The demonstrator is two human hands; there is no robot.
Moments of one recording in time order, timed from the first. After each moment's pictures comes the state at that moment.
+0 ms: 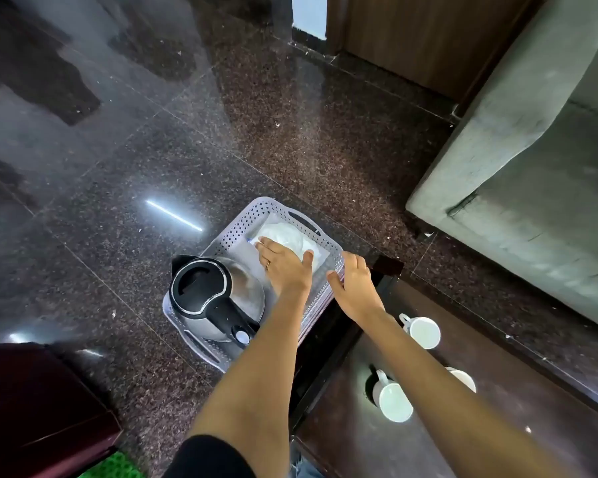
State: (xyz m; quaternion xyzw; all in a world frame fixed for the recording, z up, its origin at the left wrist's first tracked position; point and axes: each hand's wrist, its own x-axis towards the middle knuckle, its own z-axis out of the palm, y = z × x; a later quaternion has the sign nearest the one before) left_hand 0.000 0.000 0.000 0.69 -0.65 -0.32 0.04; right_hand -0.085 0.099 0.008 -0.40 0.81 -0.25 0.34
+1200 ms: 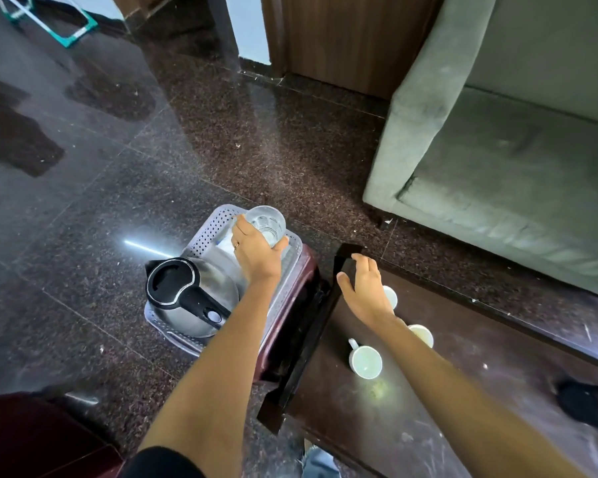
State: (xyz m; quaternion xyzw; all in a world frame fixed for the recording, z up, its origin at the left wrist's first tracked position) left_hand -0.004 0.036 0.067 0.60 -0.73 -0.27 0.19; right_hand -0.105 0.209 0.050 -0.32 0.86 -0.31 0.27
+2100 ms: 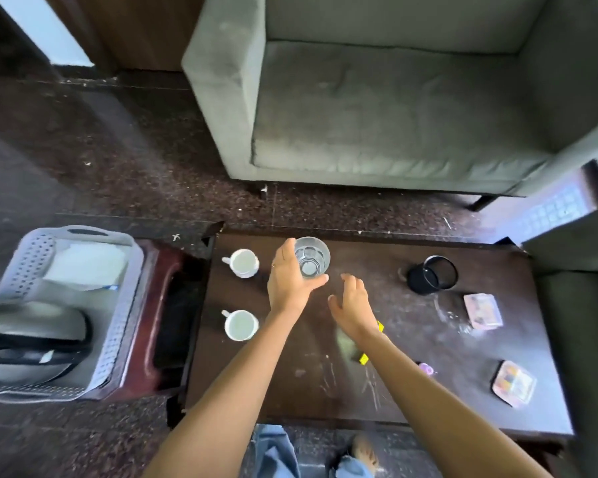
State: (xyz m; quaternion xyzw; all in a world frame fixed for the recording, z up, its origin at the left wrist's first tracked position) left_hand -0.132 0.359 0.024 0.31 -0.87 -0.39 0.05; right_hand -0.155 0.500 0.002 -0.10 0.91 -0.29 0.28
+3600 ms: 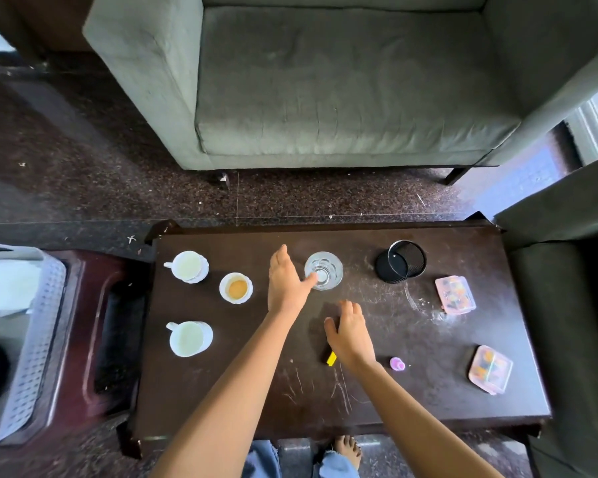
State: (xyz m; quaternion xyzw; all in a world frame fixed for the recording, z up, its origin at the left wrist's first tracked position) left_hand -0.190 0.443 -0.046 0.32 -0.85 -0.42 -0.07; right_hand -0.156 0.590 -0.068 -0.01 0.92 -0.28 0.27
